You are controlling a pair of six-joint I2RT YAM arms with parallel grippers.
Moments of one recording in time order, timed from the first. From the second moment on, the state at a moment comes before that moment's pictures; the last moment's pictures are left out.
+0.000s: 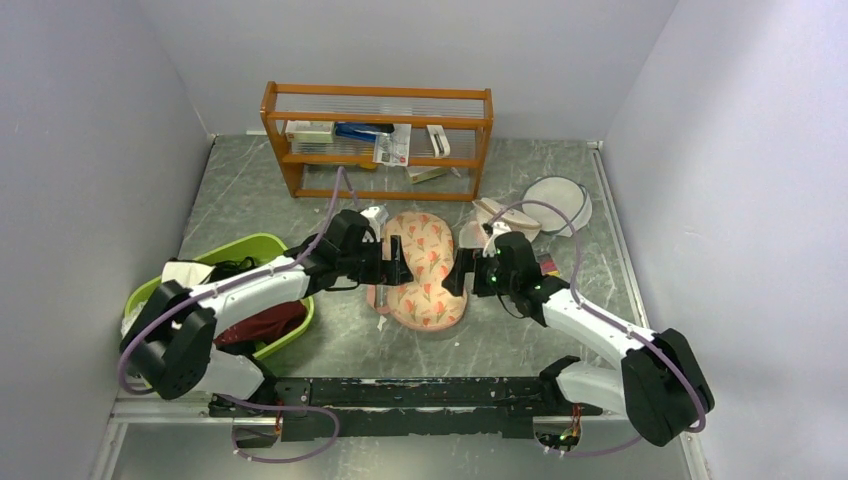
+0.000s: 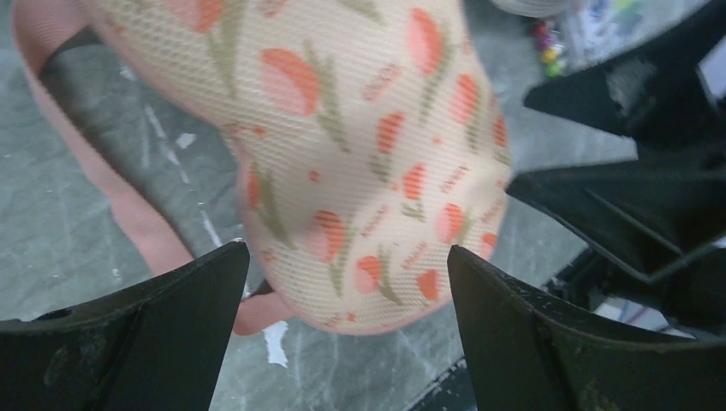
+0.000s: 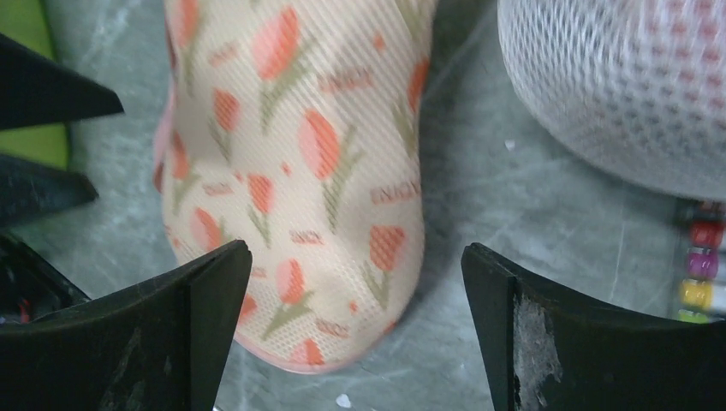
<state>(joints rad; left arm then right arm) -0.69 1.37 0.78 -0.11 0.21 -0.58 0.51 1.14 0.51 -0.03 -0.19 0.46</state>
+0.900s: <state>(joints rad) -0.83 1.36 0.96 -0.41 -0.07 -0.49 0.59 1.08 0.41 0.27 -0.21 0.56</state>
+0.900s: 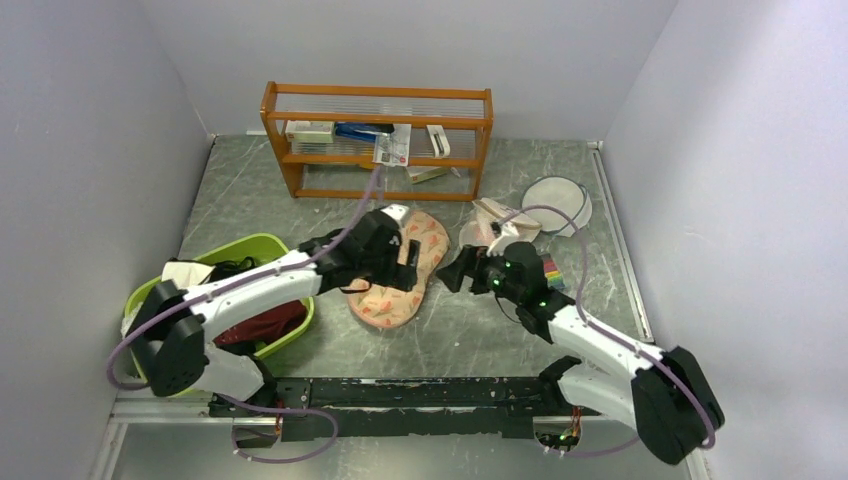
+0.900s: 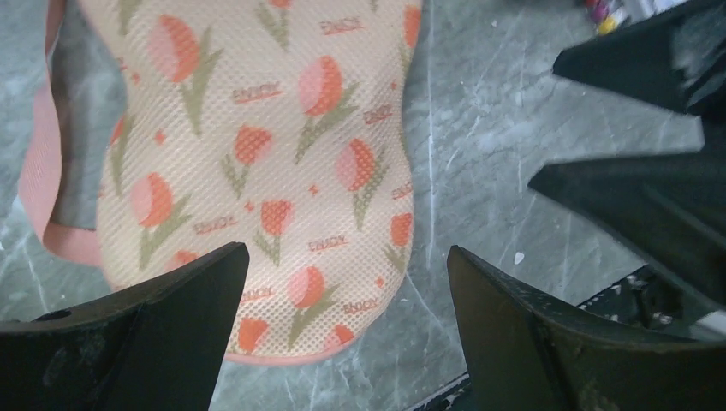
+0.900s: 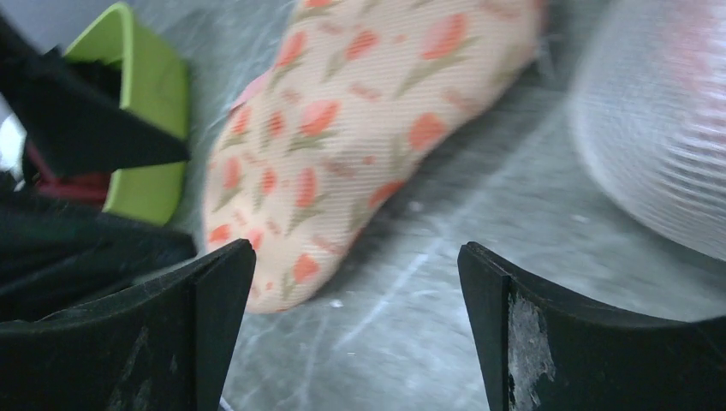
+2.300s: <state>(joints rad) -1.00 1.95 1.42 -0.37 -0.48 -0.10 0.46 0.62 0.30 -0.07 0.18 0.47</state>
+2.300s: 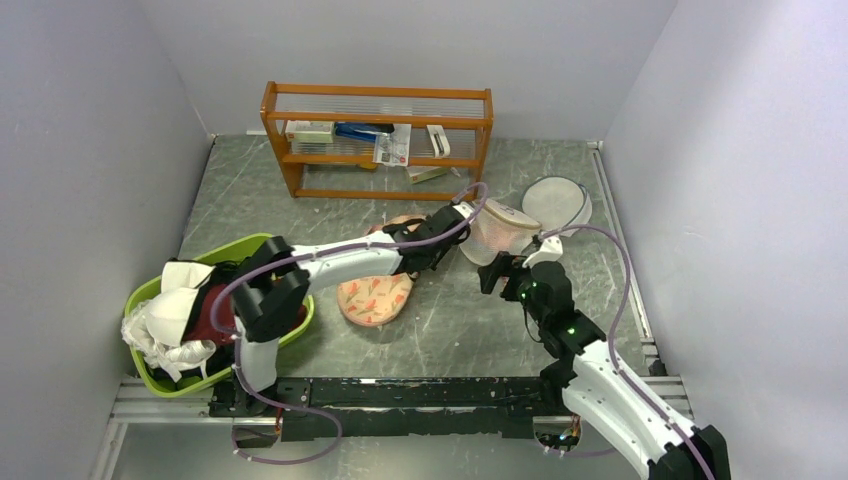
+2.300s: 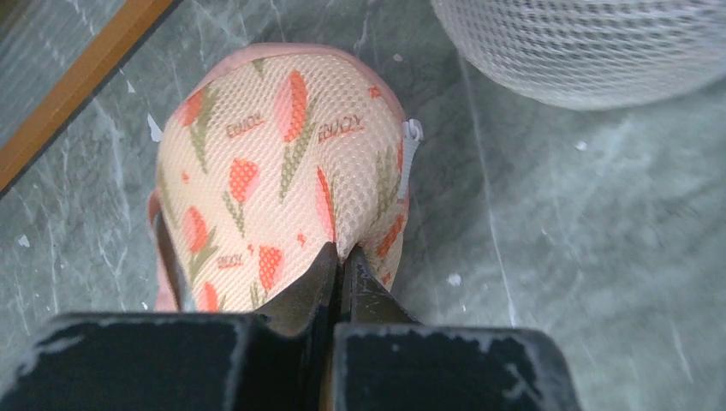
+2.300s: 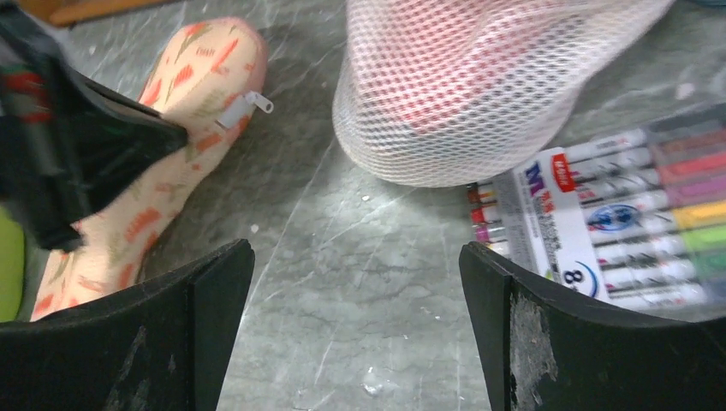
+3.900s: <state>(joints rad) -1.02 1.59 1.19 -0.39 -0.13 0.14 0.33 1.29 0.24 0.86 -0.67 0.42</state>
